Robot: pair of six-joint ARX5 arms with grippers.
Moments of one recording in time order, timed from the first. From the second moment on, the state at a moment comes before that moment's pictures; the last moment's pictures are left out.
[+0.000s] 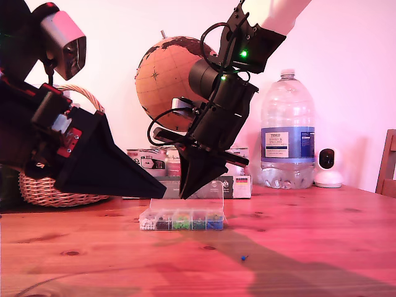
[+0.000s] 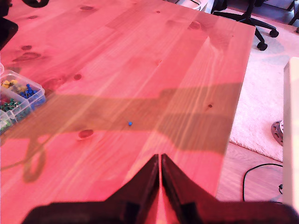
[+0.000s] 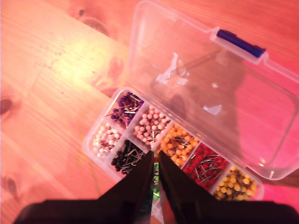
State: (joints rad) left arm -0.71 1.29 0.32 0.47 0.46 0.06; right arm 0.57 2.17 1.70 -0.61 -0.25 0.10
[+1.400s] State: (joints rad) left arm -0.71 1.29 0.32 0.47 0.46 0.06; right arm 0.58 2.03 1.70 -0.90 -0.14 0.03
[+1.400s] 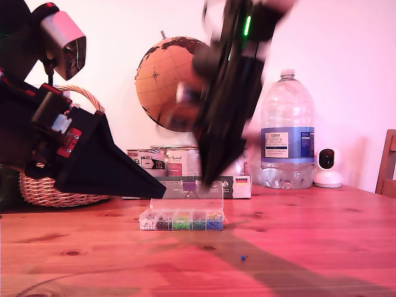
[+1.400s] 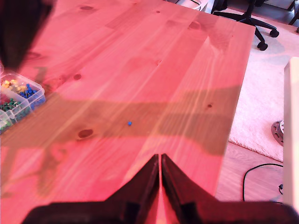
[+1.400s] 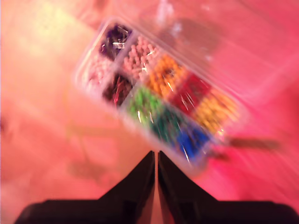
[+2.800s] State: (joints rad) left arm -0.71 1.29 0.32 0.47 0.46 0.06; right arm 0.61 1.72 1.34 -1.15 -0.18 -1.28
